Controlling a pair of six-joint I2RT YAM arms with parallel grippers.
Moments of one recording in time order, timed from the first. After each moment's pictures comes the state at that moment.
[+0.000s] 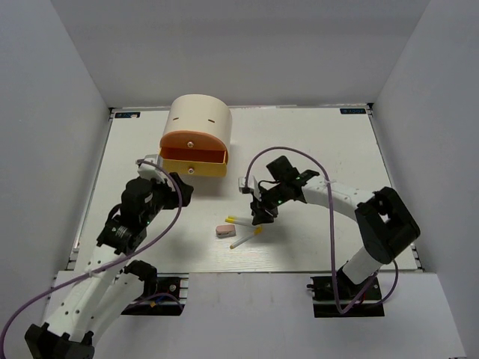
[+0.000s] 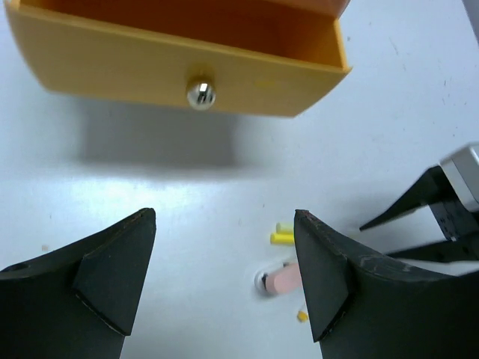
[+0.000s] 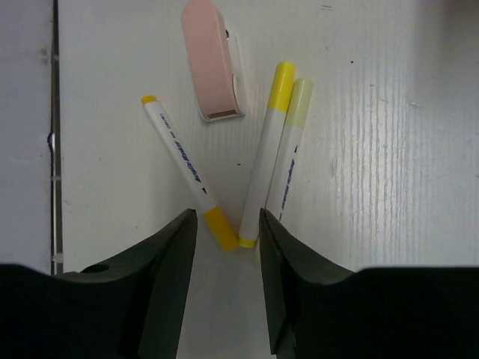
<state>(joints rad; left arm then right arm) -0.38 0.67 0.64 -0.33 -0.03 -0.39 0.67 1.58 0.95 -0.42 -0.78 -0.66</state>
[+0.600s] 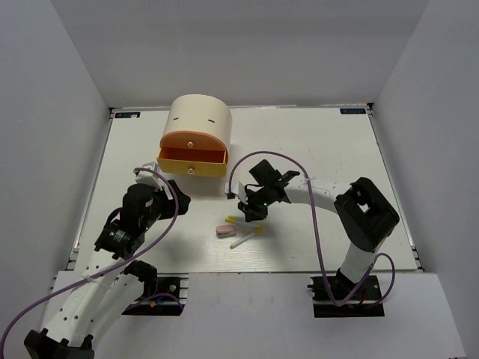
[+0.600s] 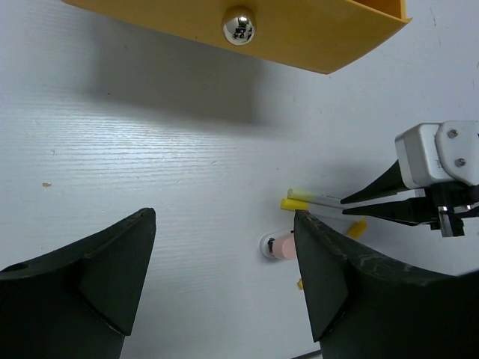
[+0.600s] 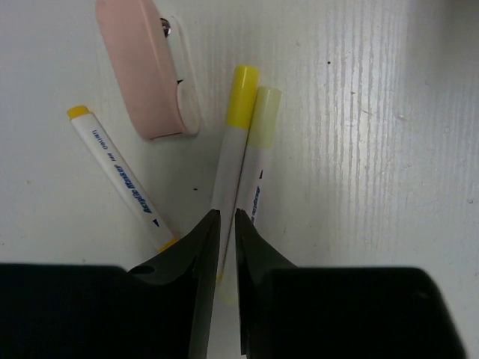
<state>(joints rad) -0.39 0.61 0.62 -0.52 -0.06 -0.49 0.78 1.74 1.05 -0.41 -0.58 -0.64</state>
